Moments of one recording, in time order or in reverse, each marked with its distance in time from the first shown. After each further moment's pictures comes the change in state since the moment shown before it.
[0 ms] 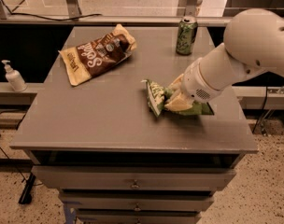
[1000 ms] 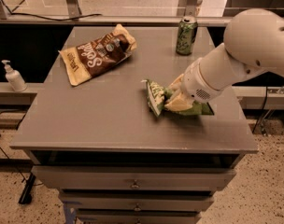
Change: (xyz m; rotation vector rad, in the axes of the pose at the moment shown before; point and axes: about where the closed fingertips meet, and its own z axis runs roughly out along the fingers) arm 0.000 0.000 0.000 0.000 0.000 0.000
